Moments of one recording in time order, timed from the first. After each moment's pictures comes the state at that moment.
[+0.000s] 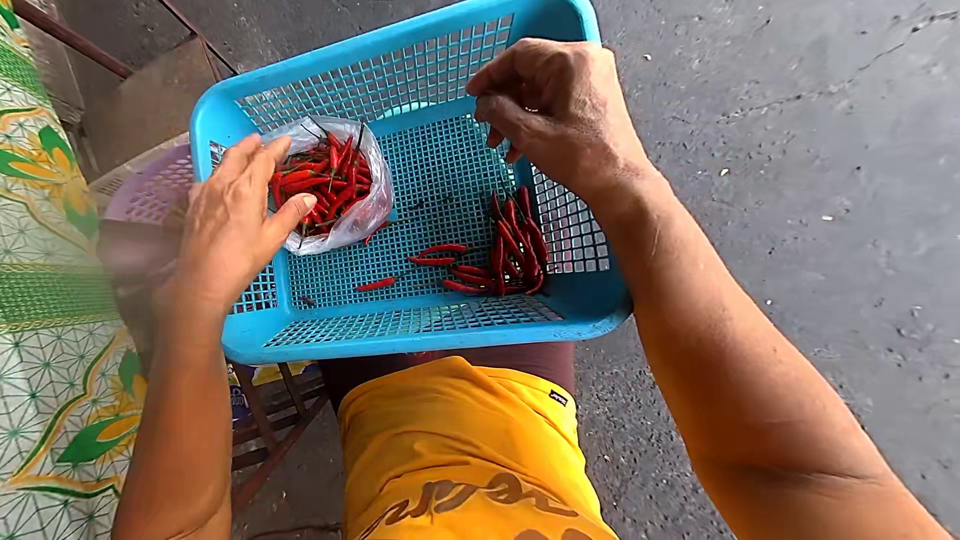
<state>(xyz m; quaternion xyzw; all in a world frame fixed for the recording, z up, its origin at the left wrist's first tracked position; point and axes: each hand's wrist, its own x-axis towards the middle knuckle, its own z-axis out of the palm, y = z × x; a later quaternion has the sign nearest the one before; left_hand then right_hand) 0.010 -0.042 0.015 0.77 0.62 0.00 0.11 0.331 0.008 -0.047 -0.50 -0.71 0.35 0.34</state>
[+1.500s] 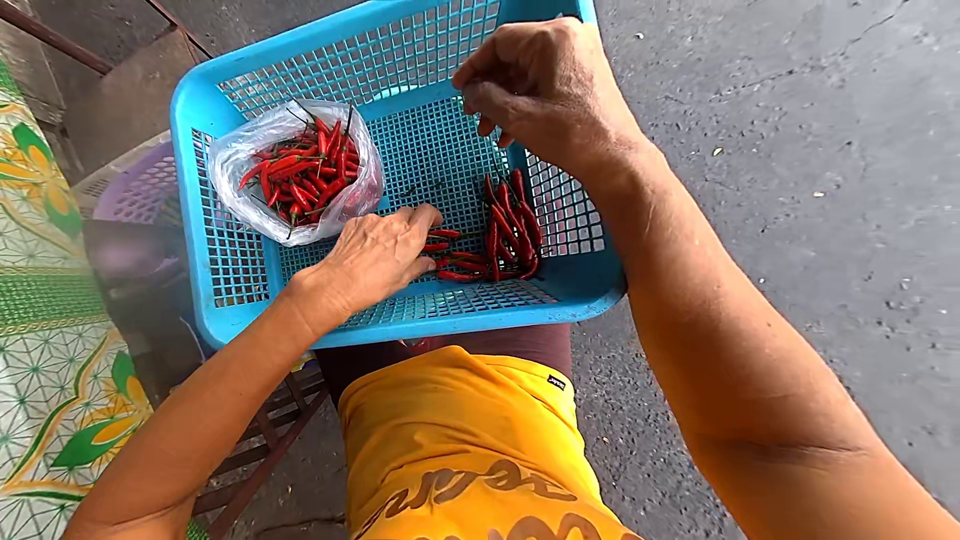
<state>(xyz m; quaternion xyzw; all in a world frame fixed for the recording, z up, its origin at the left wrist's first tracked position) 0.103 -0.066 -0.042 0.90 0.38 -0.07 0.21 0.331 0.009 -0.048 -0.51 -0.72 0.36 0.31</state>
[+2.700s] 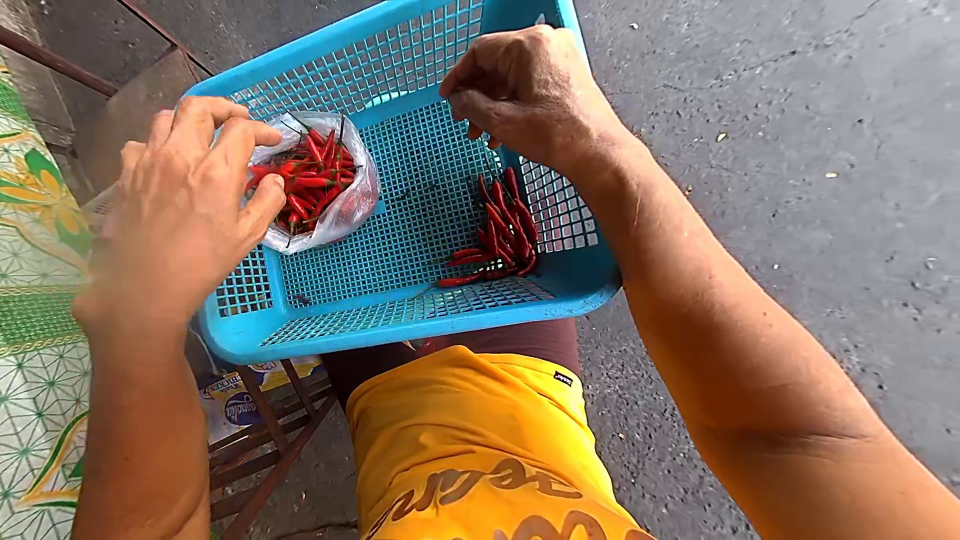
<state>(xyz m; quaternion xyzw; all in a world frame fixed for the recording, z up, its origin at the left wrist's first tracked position) 0.029 -0.037 0.056 0.85 0.53 -0.03 0.04 0.331 0.007 -0.046 -0.51 -0.72 0.36 0.30</state>
